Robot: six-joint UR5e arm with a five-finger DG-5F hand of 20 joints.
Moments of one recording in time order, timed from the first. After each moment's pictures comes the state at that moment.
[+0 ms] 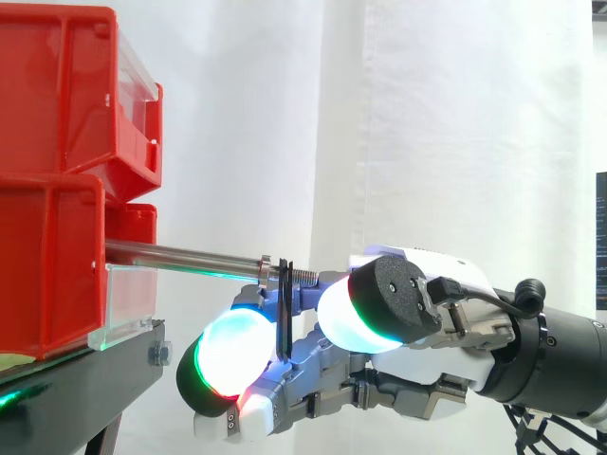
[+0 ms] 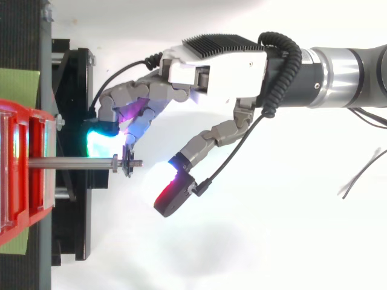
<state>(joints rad) 0.02 -2.48 -1.15 -2.38 -1.70 -0.42</state>
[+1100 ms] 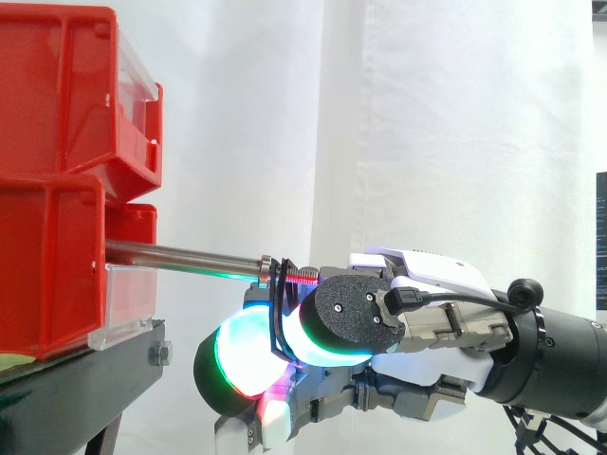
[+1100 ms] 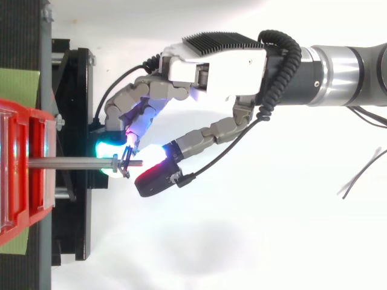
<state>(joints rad) 0.01 -2.48 -1.15 -2.38 -1.70 -0.42</state>
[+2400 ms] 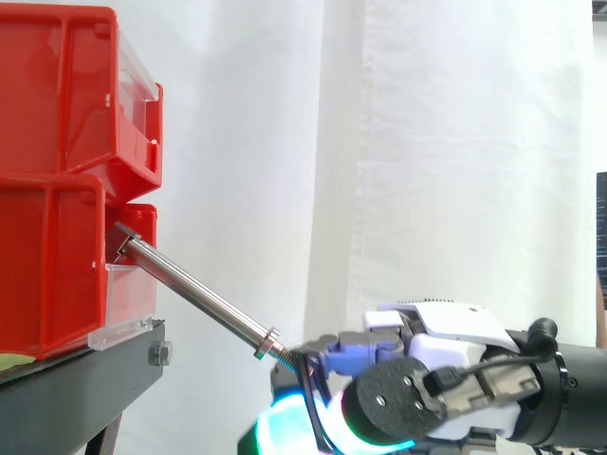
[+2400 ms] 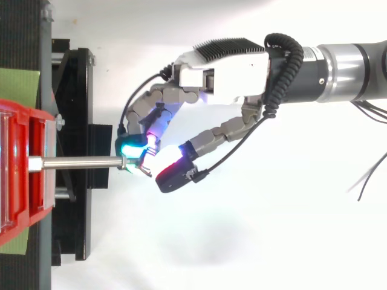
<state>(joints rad) 0.00 -2.47 -1.18 -2.49 -1.76 -0.42</state>
